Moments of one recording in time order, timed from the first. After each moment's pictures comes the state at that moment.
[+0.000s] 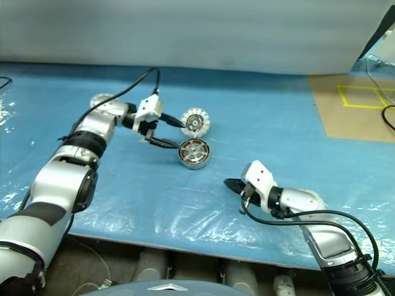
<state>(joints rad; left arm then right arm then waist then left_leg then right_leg) -0.99 0.47 -0.14 0.91 -0.12 -0.18 -1.61 -0.07 -0.66 0.10 -0.39 0.30 0.43 0.81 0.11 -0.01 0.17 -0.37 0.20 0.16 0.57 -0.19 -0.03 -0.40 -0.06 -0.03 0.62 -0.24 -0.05</state>
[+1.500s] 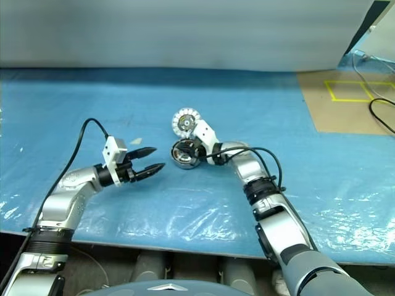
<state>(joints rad) -0.23 0.47 0.04 0.04 -0.37 0.24 -1.00 -0.74 -0.17 0.27 0.62 0.08 0.06 0.91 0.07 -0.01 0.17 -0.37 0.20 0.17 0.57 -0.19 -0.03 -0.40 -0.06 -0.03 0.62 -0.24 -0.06</state>
